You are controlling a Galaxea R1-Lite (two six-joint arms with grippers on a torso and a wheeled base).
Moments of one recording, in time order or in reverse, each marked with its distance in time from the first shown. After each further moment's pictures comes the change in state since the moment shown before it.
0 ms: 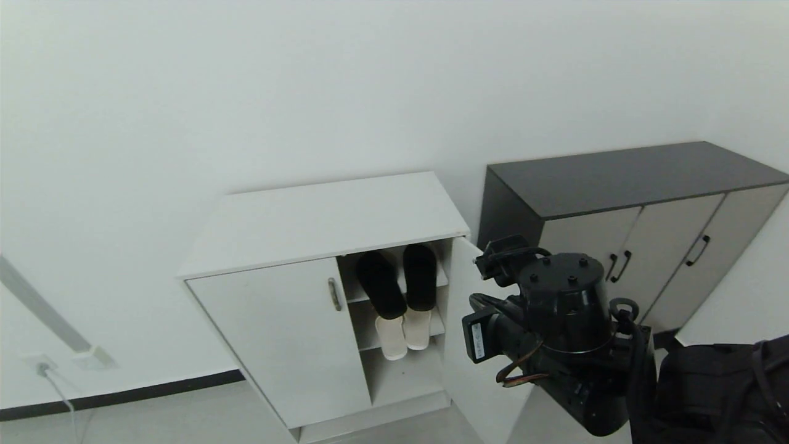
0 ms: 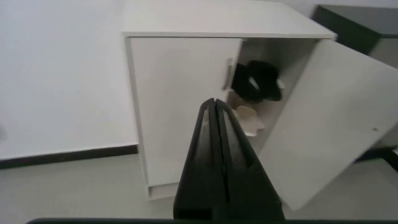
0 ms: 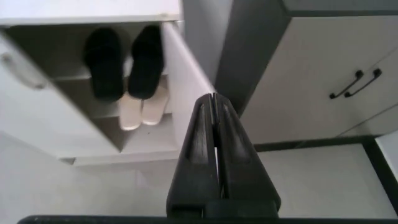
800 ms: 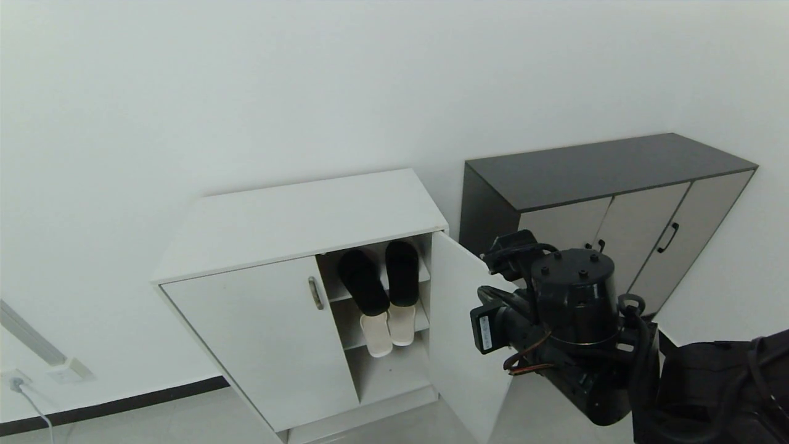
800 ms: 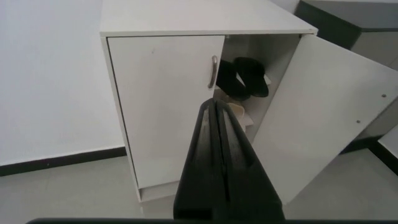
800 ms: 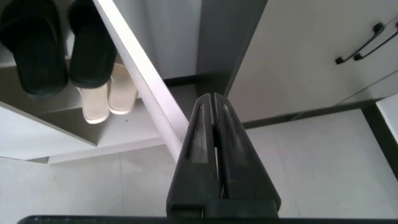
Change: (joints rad) left arm 0.000 0.000 0.000 0.000 0.000 -0.001; right arm -0.032 0.000 0.023 -0.059 -0.003 -0.050
